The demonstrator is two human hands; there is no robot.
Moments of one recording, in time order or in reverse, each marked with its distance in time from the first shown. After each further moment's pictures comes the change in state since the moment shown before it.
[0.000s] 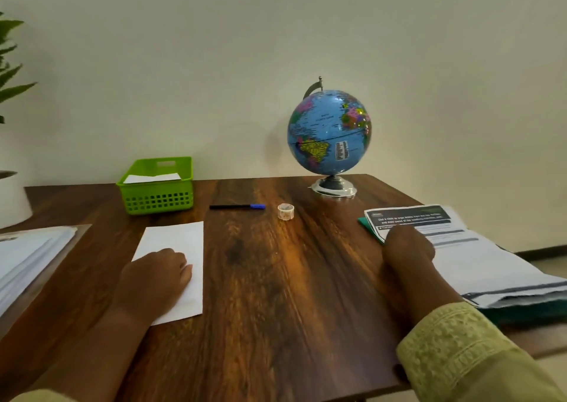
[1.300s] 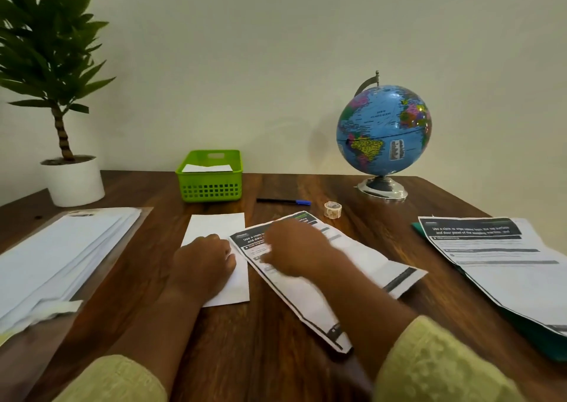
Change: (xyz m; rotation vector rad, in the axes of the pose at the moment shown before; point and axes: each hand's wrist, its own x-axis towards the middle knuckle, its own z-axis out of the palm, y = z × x) left_hand -0.002 -0.008 -0.004 0.030 -0.007 -0.091; right_hand -0.149 -0.175 -0.015 0.051 -0.227 -1.101
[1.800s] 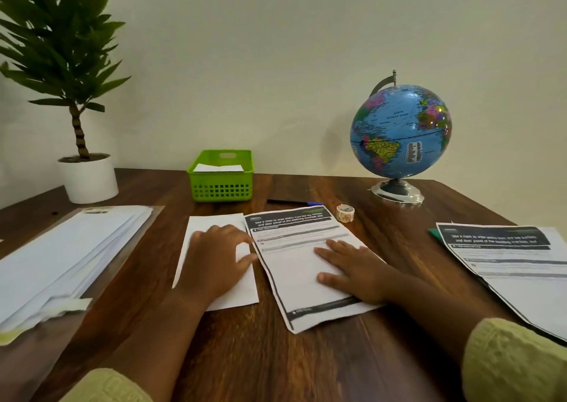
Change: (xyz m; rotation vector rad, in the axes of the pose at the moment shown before) left_hand 0.003 0.009 -0.017 -0.201 -0.017 0.030; right_hand -0.012 0.129 0.056 -0.017 -0.265 -0.050
